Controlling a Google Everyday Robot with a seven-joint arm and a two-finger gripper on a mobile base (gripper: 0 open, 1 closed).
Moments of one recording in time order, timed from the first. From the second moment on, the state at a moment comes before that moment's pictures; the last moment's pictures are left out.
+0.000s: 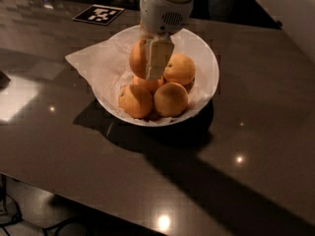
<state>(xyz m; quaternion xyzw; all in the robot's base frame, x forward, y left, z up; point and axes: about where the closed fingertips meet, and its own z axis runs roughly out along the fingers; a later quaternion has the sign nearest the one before) 0.547 0.016 0.963 -0.78 0.61 0.01 0.16</state>
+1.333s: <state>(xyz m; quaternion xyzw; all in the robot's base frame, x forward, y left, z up) 0.462 -0.006 0.998 -0.72 0.66 0.03 0.21</state>
